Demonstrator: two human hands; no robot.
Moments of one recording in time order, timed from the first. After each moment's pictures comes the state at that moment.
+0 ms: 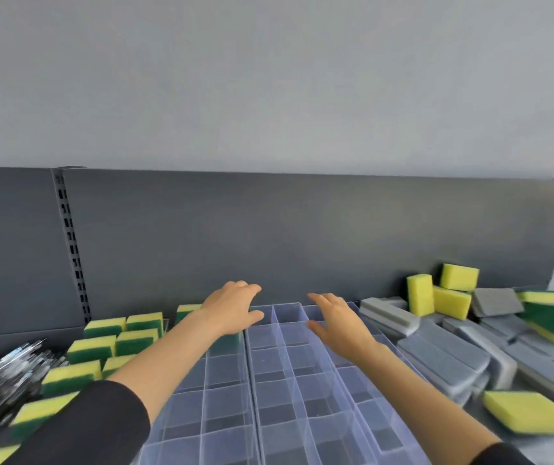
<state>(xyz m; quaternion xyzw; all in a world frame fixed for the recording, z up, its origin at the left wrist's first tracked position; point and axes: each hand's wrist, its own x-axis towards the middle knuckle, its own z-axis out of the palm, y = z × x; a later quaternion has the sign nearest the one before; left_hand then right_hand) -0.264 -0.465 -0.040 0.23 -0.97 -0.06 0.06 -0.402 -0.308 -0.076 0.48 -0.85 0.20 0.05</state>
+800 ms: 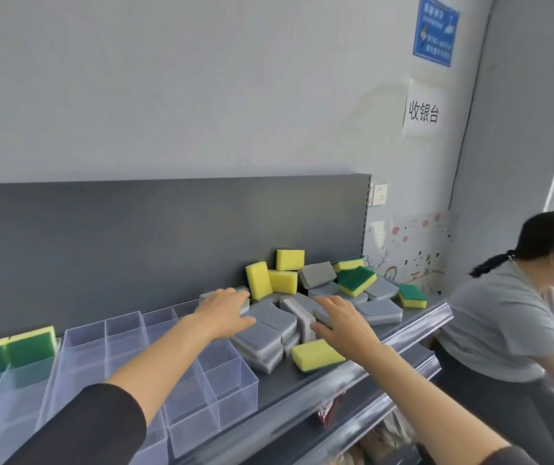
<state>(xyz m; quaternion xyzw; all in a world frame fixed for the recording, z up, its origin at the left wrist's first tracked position) -0.407 -0.234 -0.038 0.08 -0.99 -0.06 0.05 -0.480 -0.017 -0.071 0.31 -0.93 0.19 0.09</state>
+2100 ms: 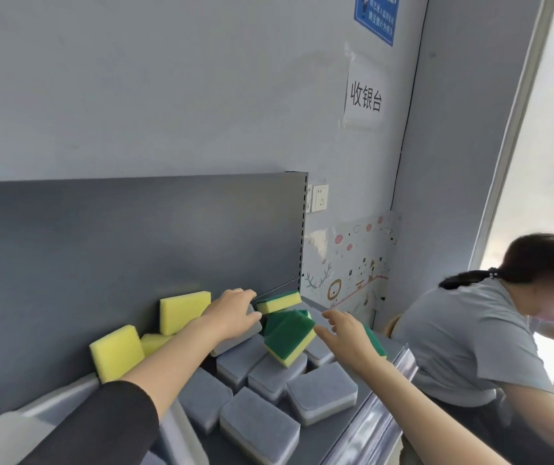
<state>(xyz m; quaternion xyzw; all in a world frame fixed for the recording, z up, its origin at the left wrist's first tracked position) -0.742 -0.150 -0.058 -0.04 -0.99 -0.13 0.06 -0.751 0.070 -0.093 0.11 -0.94 0.31 0.07</state>
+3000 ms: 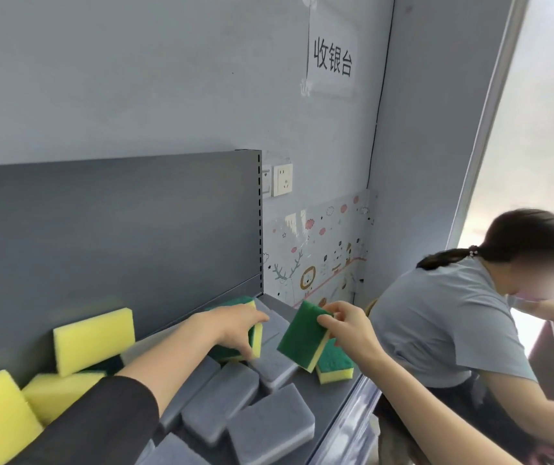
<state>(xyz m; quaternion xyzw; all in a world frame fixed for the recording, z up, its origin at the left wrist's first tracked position) -0.842 -0.072 -0.080 -0.17 -0.97 -0.02 -0.15 -0.820 0.145 -0.099 0.04 -0.85 0.52 0.05</state>
